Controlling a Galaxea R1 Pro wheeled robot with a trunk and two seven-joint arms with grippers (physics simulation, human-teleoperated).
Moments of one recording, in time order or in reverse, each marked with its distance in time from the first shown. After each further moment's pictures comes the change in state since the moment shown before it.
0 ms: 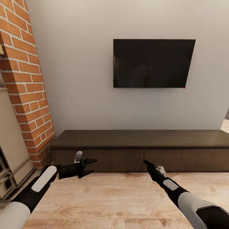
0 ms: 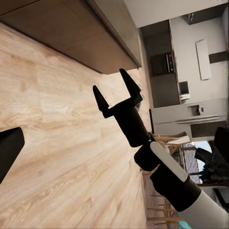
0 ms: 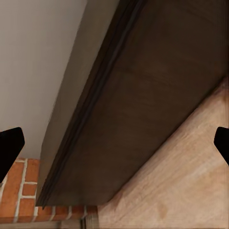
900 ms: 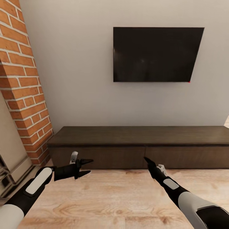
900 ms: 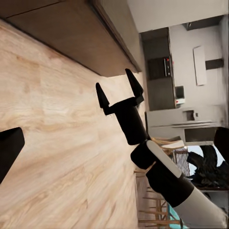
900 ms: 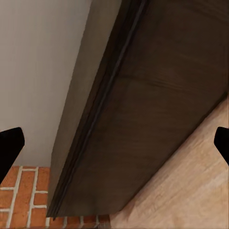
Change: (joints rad) left arm 0.017 0.048 -0.001 -0.001 0.013 0.000 -0.067; right arm 0.000 -0.002 0.003 -0.011 -0.061 -0.005 0.067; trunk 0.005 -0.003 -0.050
